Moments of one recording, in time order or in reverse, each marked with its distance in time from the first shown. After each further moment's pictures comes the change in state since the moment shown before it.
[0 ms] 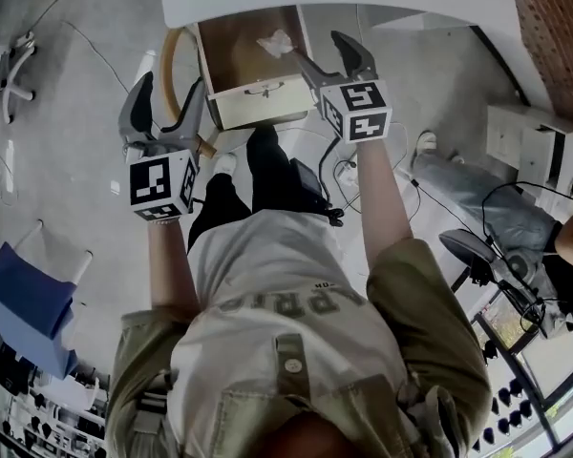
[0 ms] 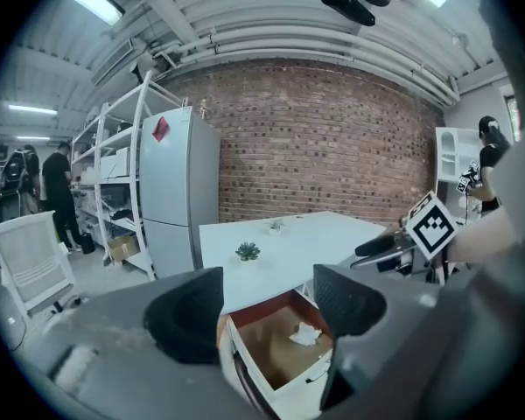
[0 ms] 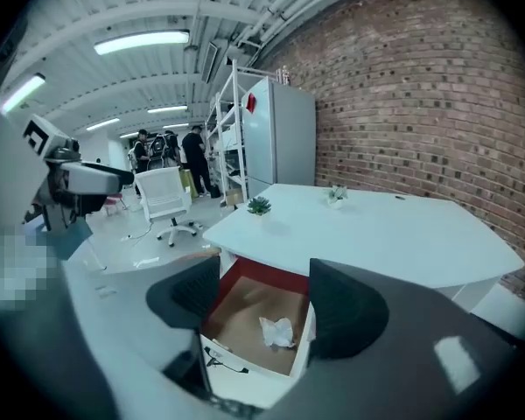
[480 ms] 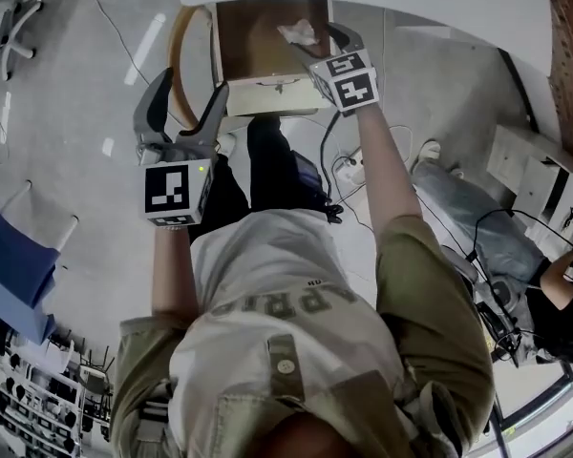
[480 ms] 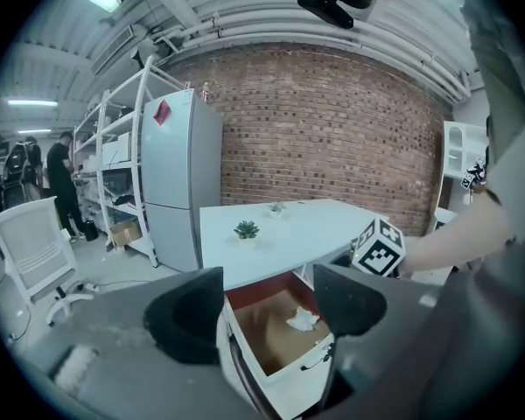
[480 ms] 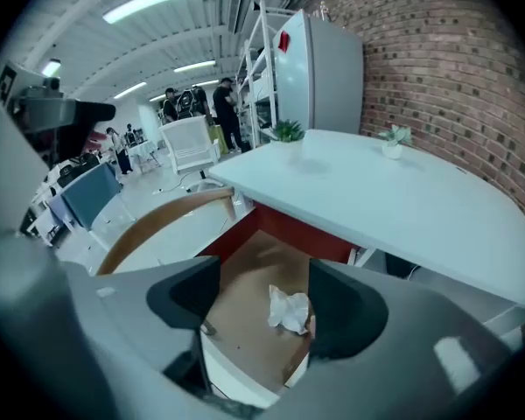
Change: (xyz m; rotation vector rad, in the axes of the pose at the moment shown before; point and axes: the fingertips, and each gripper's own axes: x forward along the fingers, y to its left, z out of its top) left arm 0.015 -0.008 -0.040 -0.015 0.079 0.015; right arm 0.113 0.013 -0.092 -0.144 0.298 0.205
